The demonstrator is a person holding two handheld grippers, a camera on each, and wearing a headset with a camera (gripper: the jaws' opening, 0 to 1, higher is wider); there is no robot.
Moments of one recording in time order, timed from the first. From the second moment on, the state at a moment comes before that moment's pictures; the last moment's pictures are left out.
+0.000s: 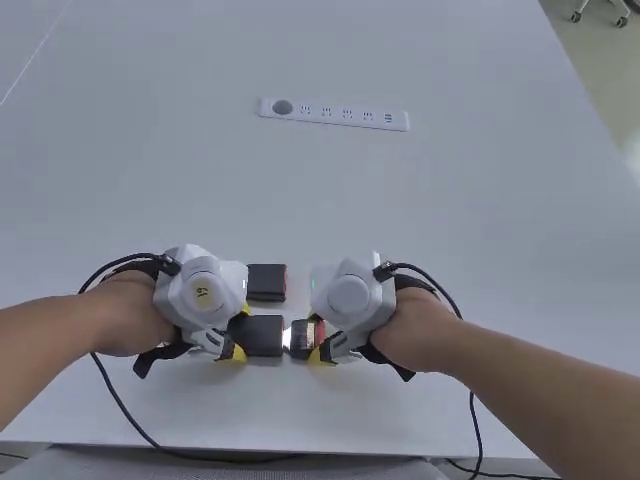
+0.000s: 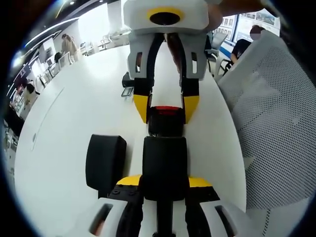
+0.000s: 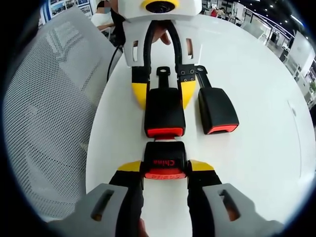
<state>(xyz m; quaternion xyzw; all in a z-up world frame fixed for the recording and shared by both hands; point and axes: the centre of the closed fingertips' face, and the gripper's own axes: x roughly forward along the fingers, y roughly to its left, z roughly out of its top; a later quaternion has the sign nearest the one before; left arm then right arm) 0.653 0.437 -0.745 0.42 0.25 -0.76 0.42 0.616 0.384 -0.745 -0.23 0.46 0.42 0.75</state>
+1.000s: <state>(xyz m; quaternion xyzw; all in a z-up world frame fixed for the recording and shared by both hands) 0.659 0.435 -0.724 0.42 0.27 -0.75 0.44 0.617 0.386 -0.727 -0.22 0.44 0.42 0.76</state>
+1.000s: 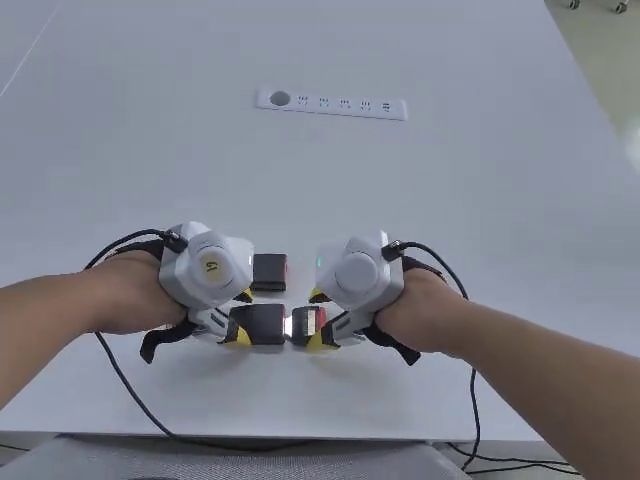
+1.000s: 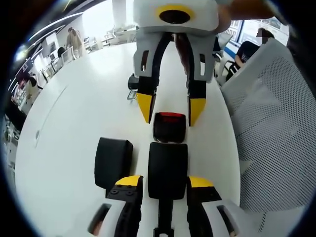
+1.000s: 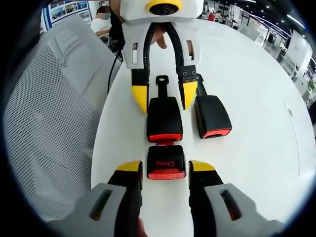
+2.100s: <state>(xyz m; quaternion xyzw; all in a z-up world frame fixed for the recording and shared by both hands) 0.708 0.402 -0.703 0.41 0.25 -0.73 0.48 0.622 0.284 -0.714 -0.25 0.47 0.35 0.77</state>
